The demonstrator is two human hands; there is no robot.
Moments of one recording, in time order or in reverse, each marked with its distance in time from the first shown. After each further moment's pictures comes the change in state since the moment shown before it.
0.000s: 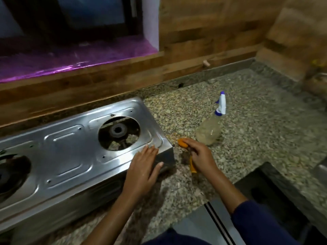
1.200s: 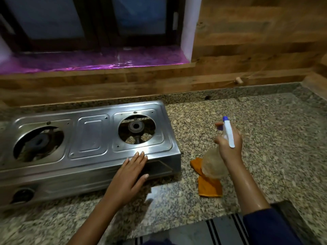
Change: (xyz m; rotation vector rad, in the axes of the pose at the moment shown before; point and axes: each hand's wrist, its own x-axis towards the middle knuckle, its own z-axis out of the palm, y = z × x) left_hand -0.059 -0.006 -0.016 0.070 0.020 -0.142; right_hand 0.056 -0.047 -0.079 0.233 0.218 -0.099
